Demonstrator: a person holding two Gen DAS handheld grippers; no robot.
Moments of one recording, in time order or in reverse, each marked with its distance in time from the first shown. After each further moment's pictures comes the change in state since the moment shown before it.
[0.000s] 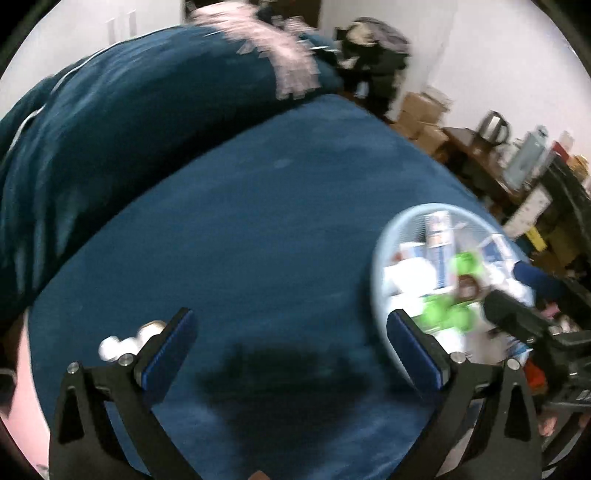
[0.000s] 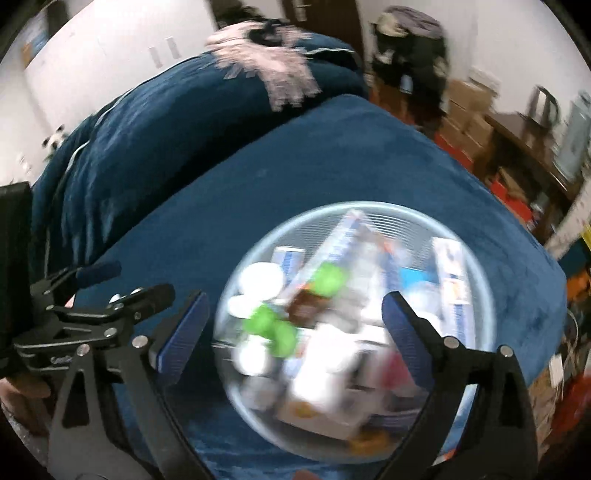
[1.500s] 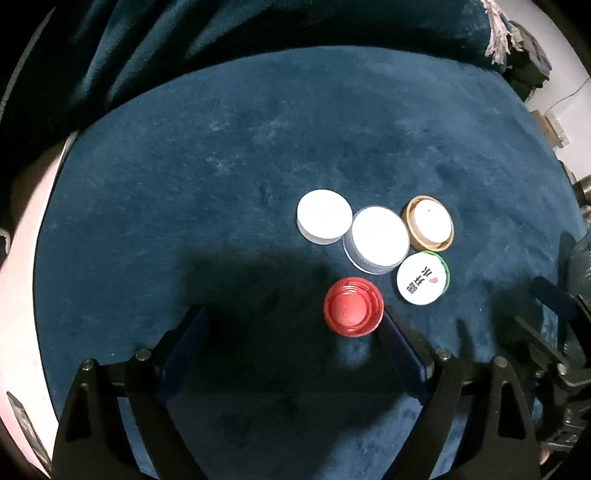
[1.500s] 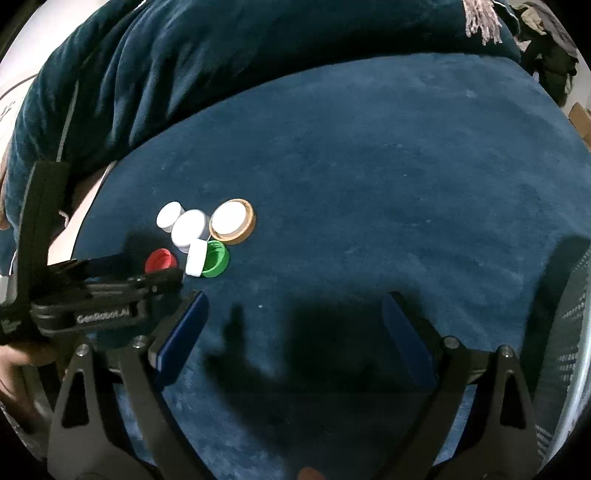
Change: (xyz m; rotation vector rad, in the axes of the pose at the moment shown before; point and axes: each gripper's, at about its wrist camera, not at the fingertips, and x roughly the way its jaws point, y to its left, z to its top) left arm 0.076 0.224 -0.114 -0.358 0.255 0.163; right arm 0.164 0.181 -0.050 -0.255 0.281 0.154
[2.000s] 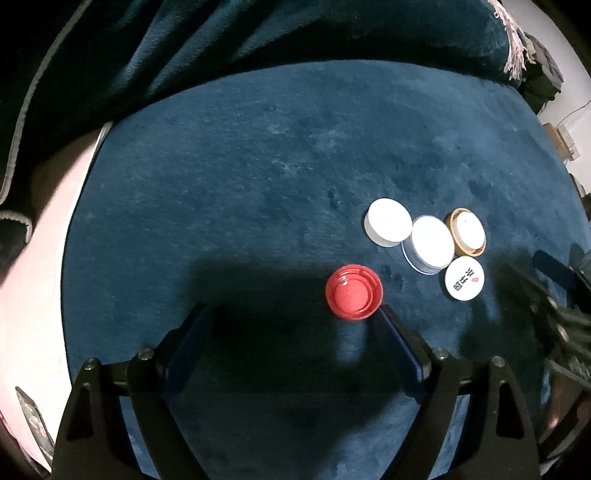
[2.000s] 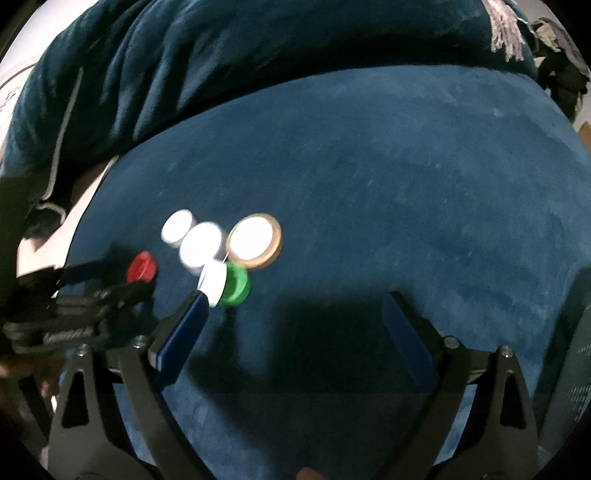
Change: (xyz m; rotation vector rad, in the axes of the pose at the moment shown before) left arm -0.015 0.031 -0.005 -0.048 -0.027 0.037; right arm 0.027 0.016 0.021 -0.030 -0.017 -0.054
